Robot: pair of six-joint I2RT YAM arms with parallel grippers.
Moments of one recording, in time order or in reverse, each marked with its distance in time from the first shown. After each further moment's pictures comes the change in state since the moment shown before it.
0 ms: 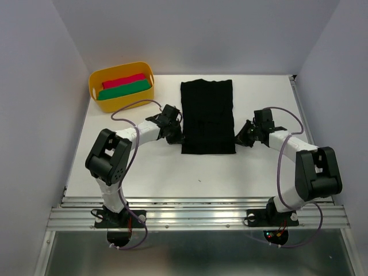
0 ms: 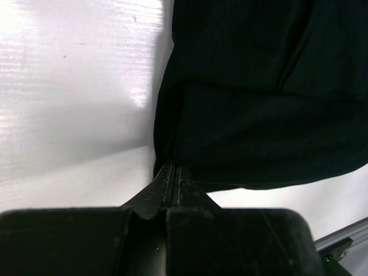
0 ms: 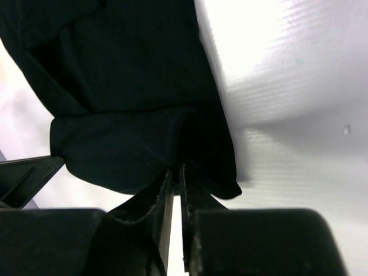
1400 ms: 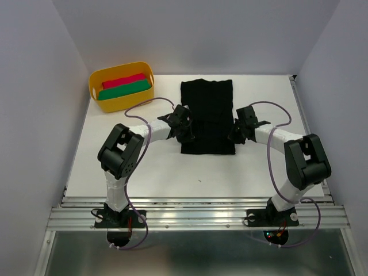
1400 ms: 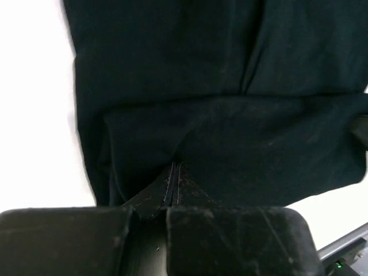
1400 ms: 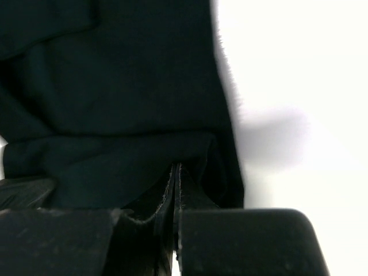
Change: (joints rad) left arm -0.076 0.135 0.094 0.068 0.001 0.026; right arm 0.158 0.140 0.130 -0.025 0.243 -0.035
